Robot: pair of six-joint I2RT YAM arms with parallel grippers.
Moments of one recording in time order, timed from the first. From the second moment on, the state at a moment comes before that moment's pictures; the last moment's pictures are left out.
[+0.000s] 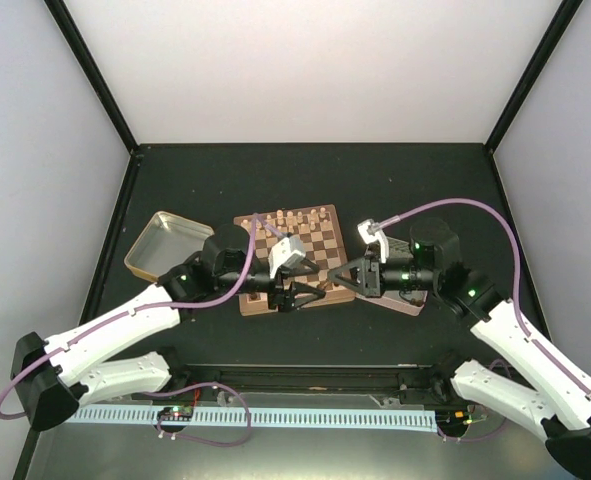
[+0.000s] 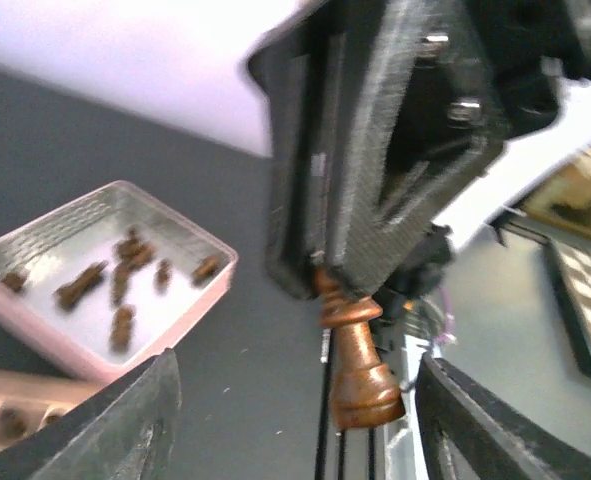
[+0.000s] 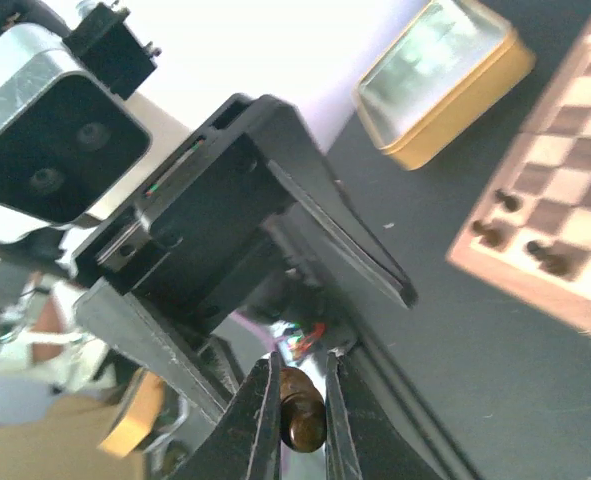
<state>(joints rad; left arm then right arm) -0.86 1.03 0.82 -0.09 0.71 -0.11 0.67 0.82 0.85 -0.40 -0.78 0.67</state>
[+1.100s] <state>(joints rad) -0.81 0.56 0.63 -0.31 -0.44 -0.41 1.09 1.72 1.12 -0.55 0.42 0.50</state>
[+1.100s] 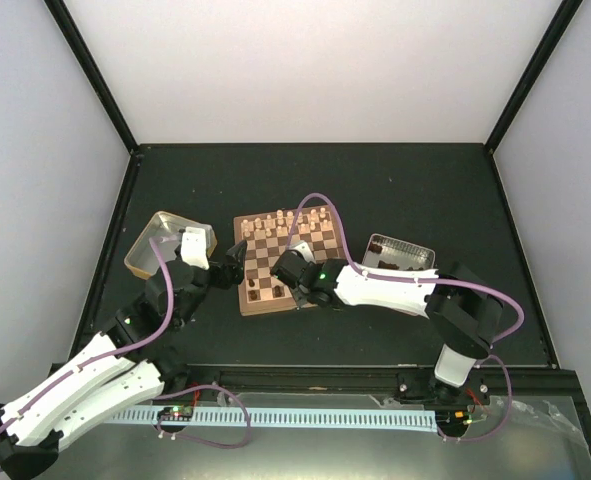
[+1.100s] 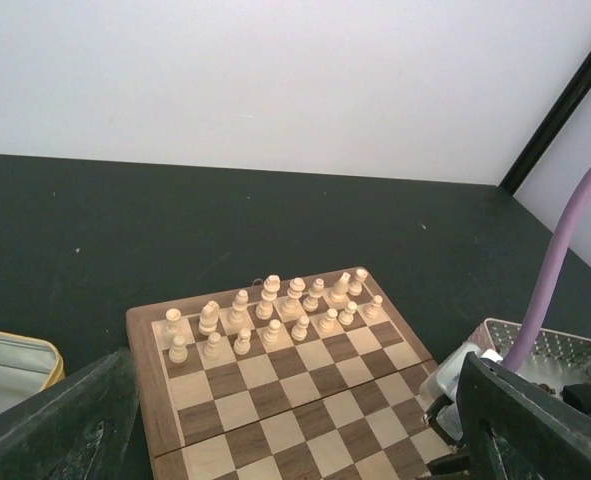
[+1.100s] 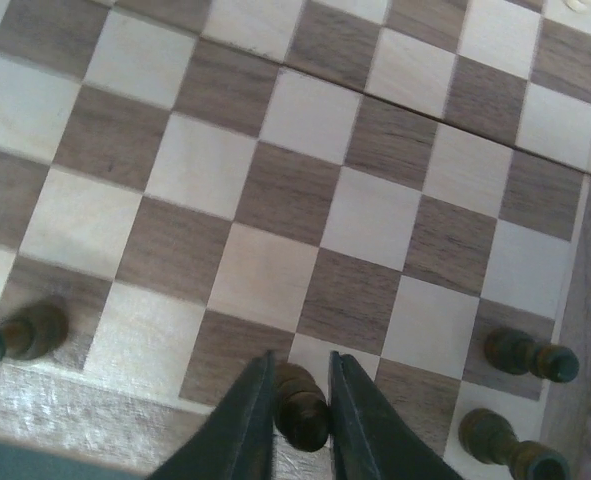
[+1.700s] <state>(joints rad) -0.80 0.58 0.62 -0.32 -0.44 -0.41 1.00 1.69 1.16 -0.62 0.31 0.62</state>
